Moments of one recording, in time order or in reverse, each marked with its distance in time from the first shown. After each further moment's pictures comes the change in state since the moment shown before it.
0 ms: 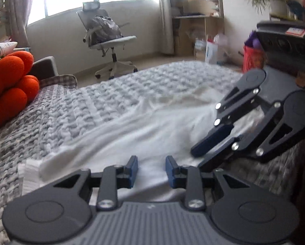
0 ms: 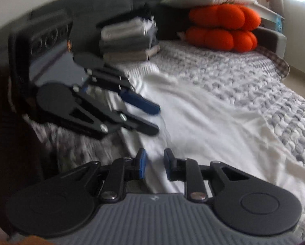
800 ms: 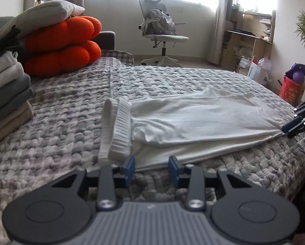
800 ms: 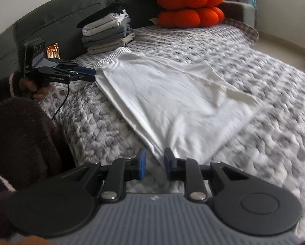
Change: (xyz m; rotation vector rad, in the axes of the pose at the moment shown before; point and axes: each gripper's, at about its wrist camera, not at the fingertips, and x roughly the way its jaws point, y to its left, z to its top) left arm -0.073 0.068 -0.061 -0.308 0.008 0.145; right arm -0.087 -0.031 -0.055 0.184 0.087 -0.039
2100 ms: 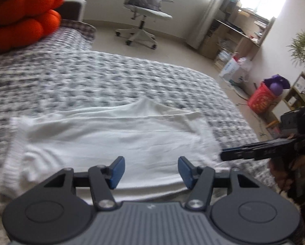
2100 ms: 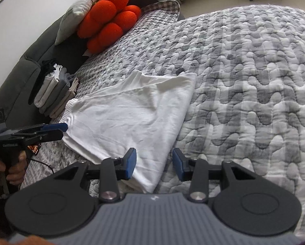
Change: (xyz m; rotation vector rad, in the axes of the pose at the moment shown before) left arm 0.043 -0.099 0.096 -0.176 0.211 -0.235; right arm -0.023 -0.066 0.003 0.617 -0.070 -0.044
